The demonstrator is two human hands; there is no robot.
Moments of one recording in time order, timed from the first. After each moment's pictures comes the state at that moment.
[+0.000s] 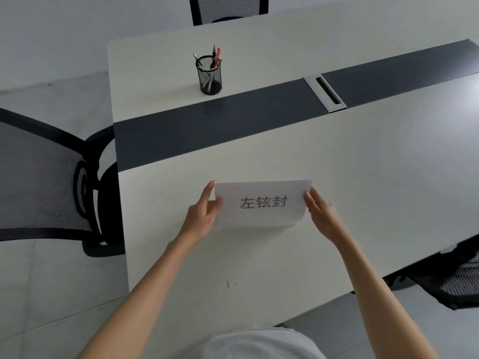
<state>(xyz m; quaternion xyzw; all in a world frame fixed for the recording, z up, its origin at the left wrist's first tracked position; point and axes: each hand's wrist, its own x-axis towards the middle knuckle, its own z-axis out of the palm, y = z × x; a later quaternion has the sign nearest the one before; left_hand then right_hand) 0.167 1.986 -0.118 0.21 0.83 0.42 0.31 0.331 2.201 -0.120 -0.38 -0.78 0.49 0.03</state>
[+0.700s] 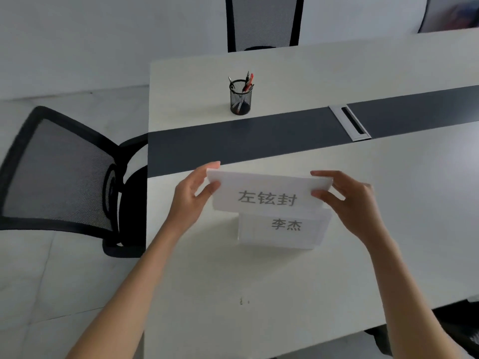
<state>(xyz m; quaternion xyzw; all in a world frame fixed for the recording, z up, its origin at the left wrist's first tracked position) 0.120 1.952 -0.048 0.25 0.74 0.60 0.16 0.291 2.187 -0.013 -0.21 -0.87 0.41 0.19</state>
